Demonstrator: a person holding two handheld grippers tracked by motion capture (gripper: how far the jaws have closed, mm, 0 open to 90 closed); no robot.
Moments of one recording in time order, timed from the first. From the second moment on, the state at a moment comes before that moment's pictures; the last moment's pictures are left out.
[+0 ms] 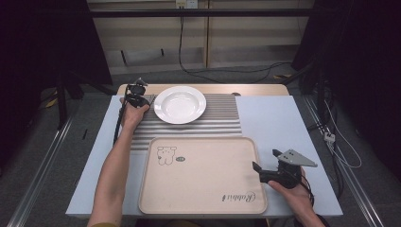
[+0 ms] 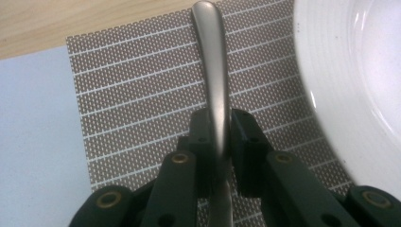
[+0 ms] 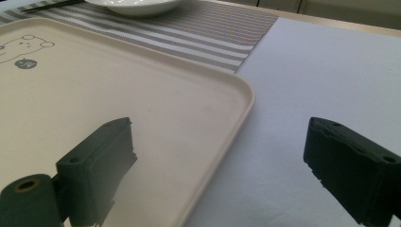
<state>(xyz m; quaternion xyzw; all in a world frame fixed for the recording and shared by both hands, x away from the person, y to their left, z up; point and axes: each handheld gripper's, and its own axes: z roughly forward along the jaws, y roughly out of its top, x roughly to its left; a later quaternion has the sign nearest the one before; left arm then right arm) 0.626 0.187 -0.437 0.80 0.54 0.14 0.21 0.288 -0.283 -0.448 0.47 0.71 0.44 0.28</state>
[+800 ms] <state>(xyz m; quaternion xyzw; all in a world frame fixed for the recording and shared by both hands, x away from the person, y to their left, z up) 0.618 0.194 -0.433 0.81 0.54 0.13 0.19 0.289 -0.282 -0.448 0.47 0.71 0.44 0.28</state>
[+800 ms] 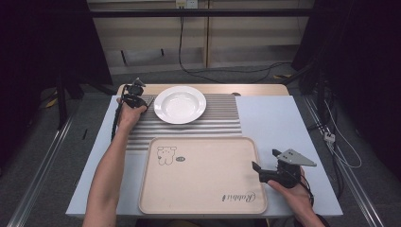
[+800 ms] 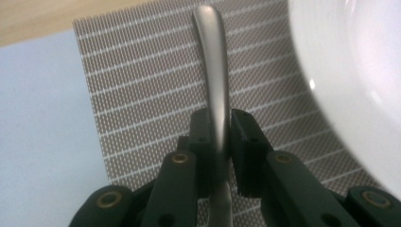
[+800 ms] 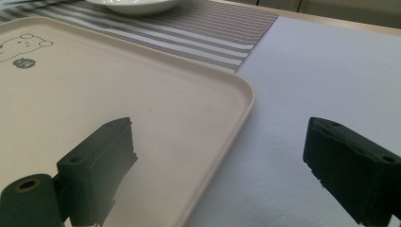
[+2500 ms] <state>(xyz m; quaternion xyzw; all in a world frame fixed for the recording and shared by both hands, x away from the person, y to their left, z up) 0.566 0.204 -0.395 0.82 0.50 0.14 0.24 0.288 -0.280 -0.448 0.46 0.72 0.44 0.28</state>
